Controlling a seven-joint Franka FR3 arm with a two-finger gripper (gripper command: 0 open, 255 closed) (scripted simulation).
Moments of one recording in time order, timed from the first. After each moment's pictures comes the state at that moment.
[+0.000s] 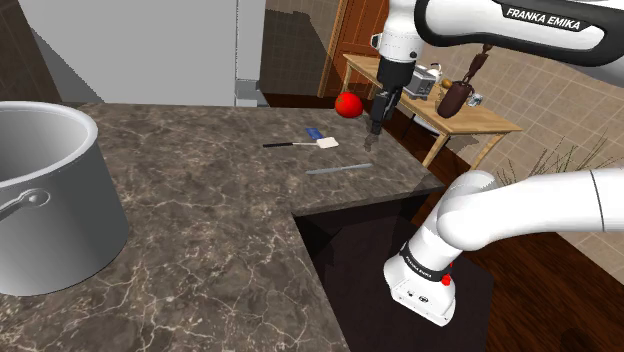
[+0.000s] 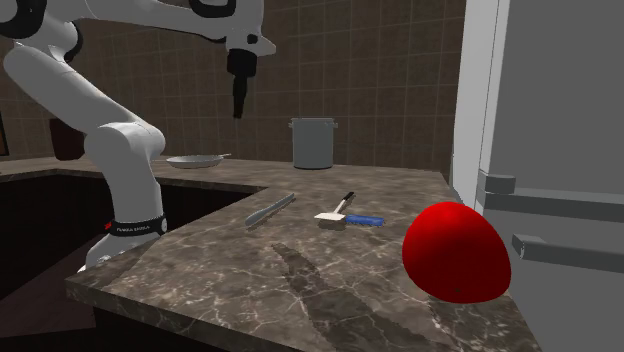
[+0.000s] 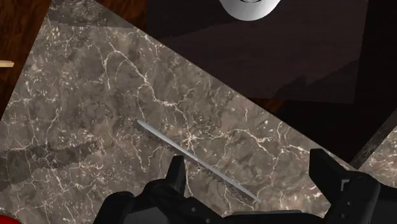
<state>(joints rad) -0.02 -0.81 0.07 -2.42 -0.07 1.49 -0.09</state>
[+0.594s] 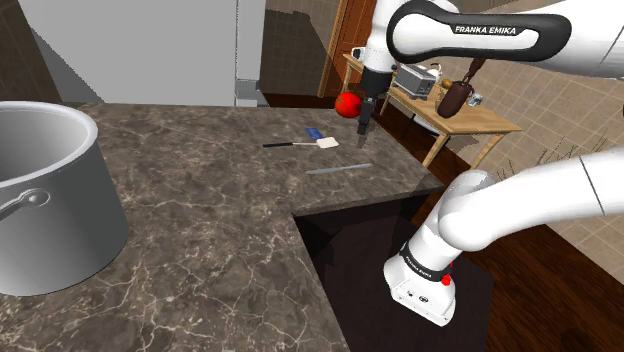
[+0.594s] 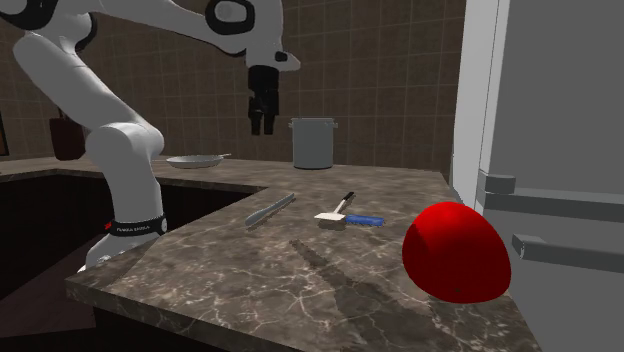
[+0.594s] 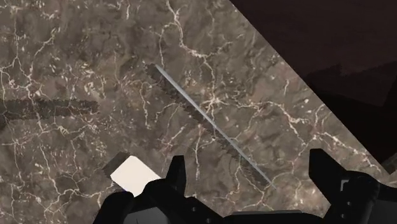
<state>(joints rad) 0.02 -0.66 -0.09 -2.46 -0.15 1.73 -0.38</state>
